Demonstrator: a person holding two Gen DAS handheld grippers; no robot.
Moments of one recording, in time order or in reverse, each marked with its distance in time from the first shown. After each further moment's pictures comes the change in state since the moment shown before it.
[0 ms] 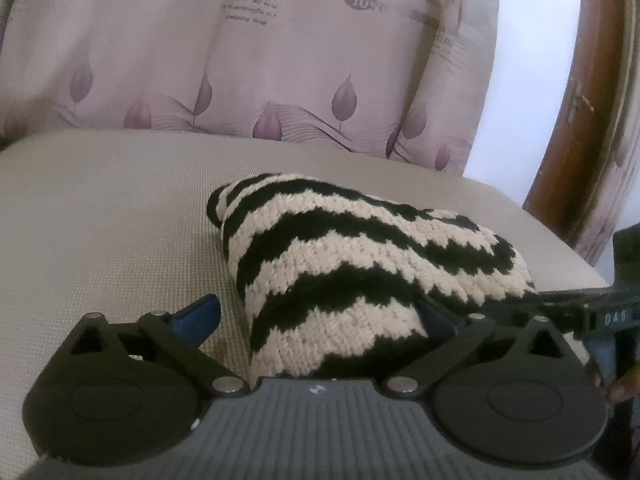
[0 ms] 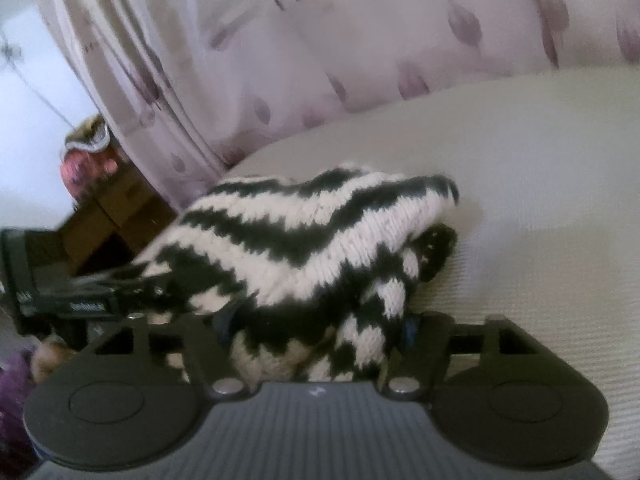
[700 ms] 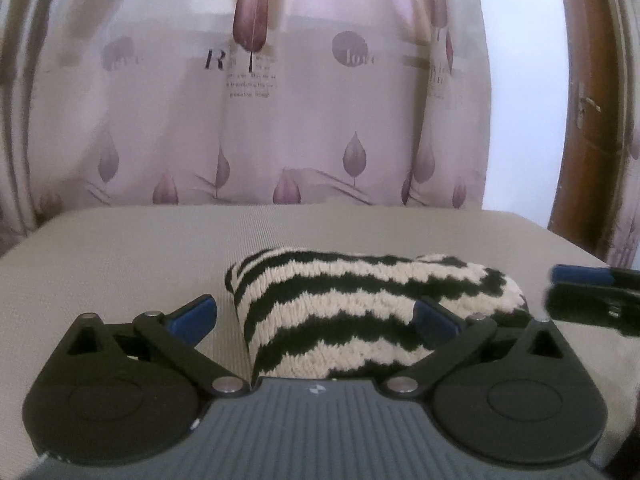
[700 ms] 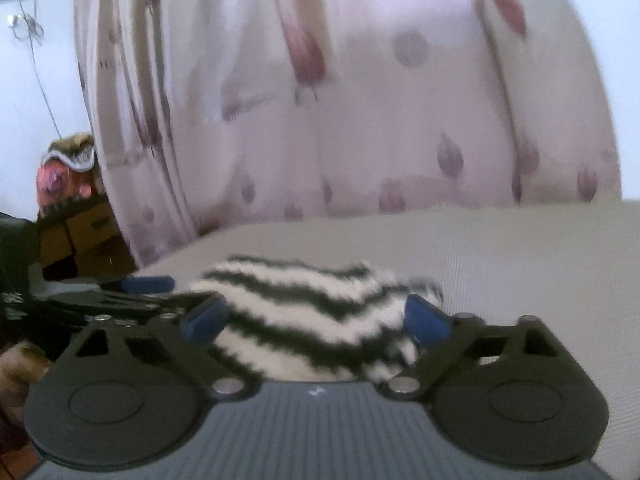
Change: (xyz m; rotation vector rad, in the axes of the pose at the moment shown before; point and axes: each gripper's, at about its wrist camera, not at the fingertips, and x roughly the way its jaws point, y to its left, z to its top) left arm -0.040 -0.046 0.005 0.129 -0.183 0.151; right arm -0.053 0.076 -0.022 -0.190 -0.327 -0.191
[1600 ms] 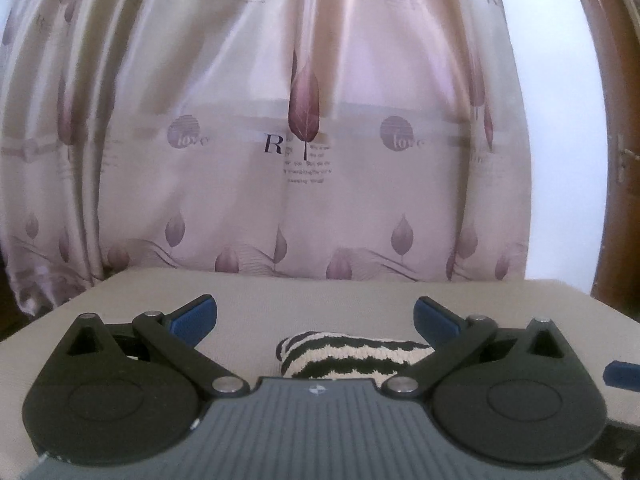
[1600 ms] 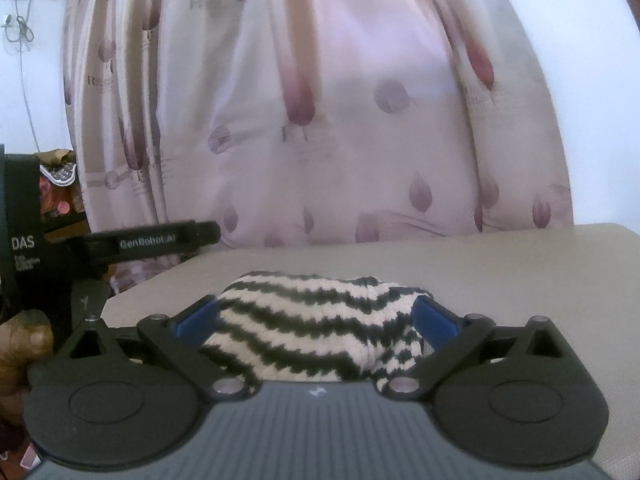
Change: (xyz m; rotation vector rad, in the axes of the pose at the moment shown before) left arm -0.051 -0.017 0.033 -0.038 -0.185 0.190; right arm -0.052 0.058 -0.015 -0.024 -0.087 -0.139
